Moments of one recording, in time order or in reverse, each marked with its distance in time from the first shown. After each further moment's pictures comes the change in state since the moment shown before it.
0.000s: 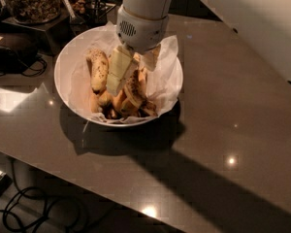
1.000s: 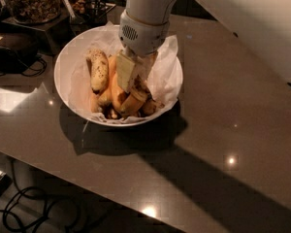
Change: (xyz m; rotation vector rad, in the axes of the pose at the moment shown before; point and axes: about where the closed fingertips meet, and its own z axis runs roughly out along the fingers) arm -0.004 -0.006 0.011 -0.020 -0.017 0.011
